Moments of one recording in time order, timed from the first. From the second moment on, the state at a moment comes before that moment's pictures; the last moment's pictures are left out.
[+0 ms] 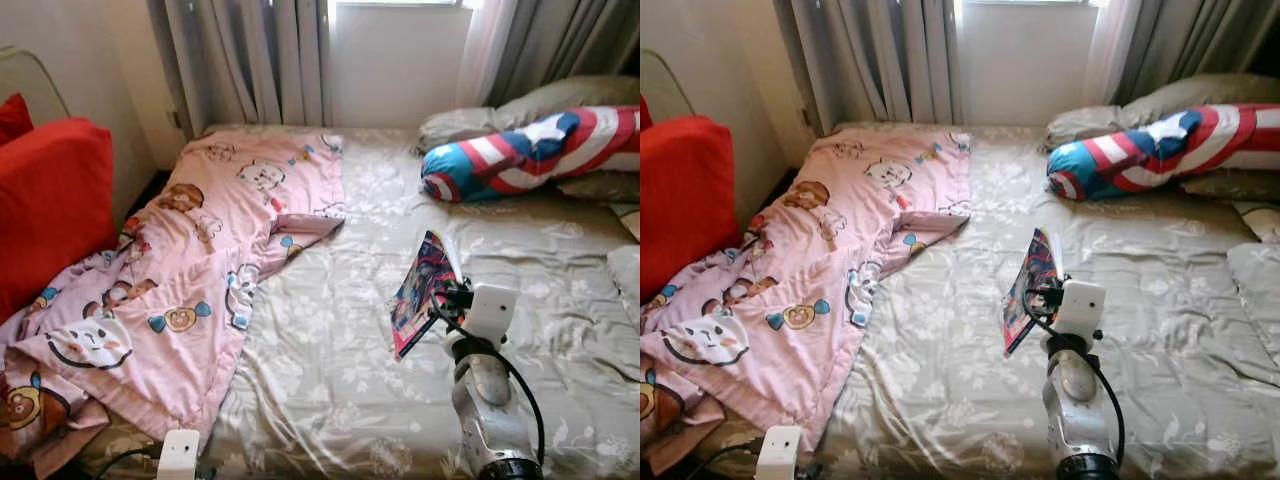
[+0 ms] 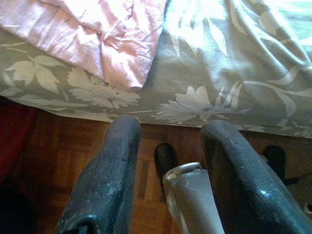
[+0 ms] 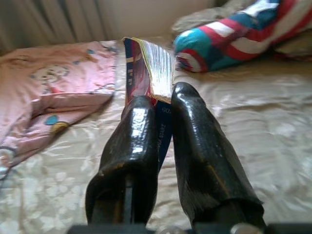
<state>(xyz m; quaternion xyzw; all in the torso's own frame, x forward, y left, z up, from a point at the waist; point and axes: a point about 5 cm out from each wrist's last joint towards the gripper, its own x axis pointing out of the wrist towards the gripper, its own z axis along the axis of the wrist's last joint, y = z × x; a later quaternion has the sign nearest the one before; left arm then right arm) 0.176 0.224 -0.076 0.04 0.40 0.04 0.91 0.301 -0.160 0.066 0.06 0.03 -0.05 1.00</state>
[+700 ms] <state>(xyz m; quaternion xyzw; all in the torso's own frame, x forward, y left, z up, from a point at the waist) 0.170 0.221 -0.080 0.03 0.41 0.04 0.91 0.300 -0.163 0.063 0.06 0.03 -0.06 1.00</state>
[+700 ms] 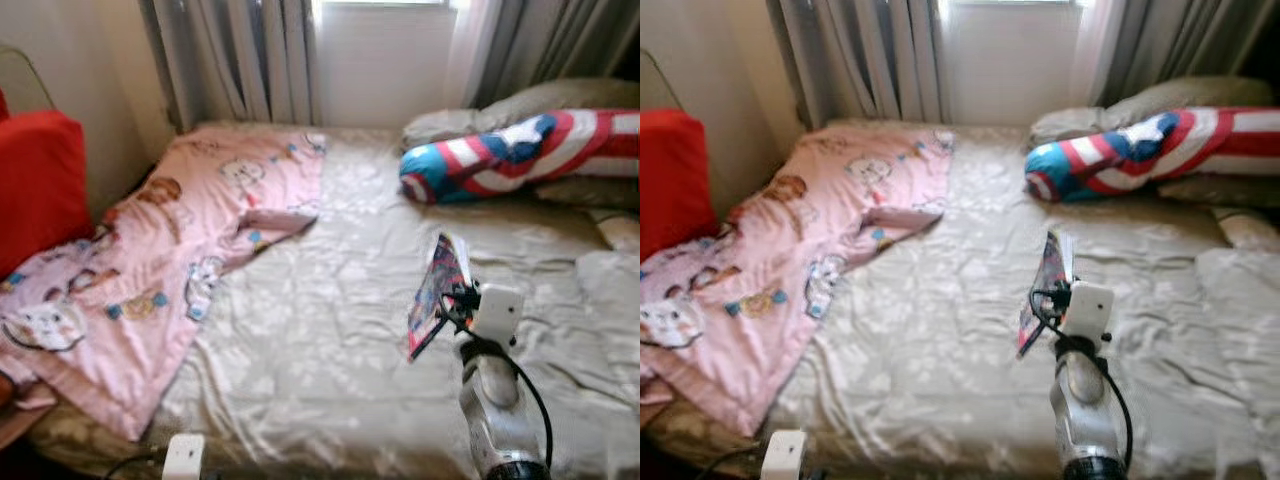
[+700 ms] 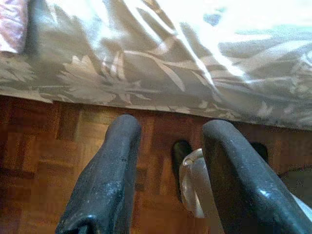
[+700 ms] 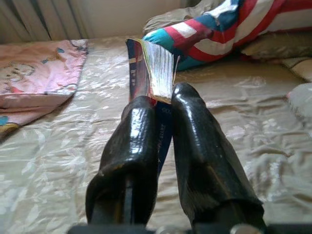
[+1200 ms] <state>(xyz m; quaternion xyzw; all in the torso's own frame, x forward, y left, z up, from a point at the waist) 0.177 0.226 -0.075 0.04 0.40 0.04 0.91 0.301 -0.155 0.065 0.06 0.03 -0.05 1.00</state>
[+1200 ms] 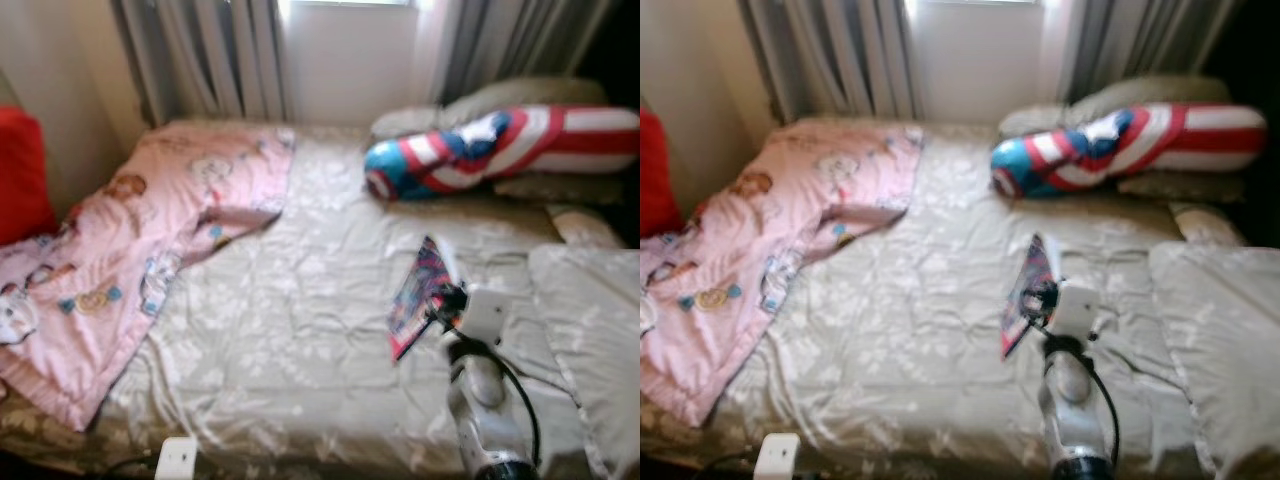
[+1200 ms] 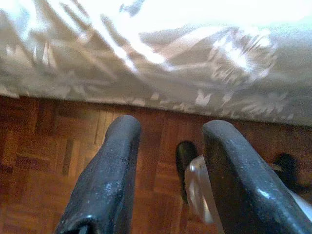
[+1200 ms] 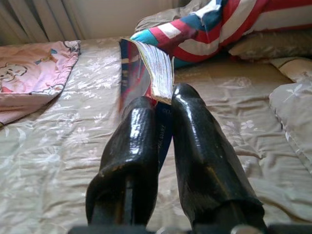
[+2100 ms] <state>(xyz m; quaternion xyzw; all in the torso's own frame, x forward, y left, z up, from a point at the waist) 0.172 0.217 -0.079 0.01 0.40 0.04 0.91 0.298 -0.165 0.061 0.05 0.04 -0.06 1.00</state>
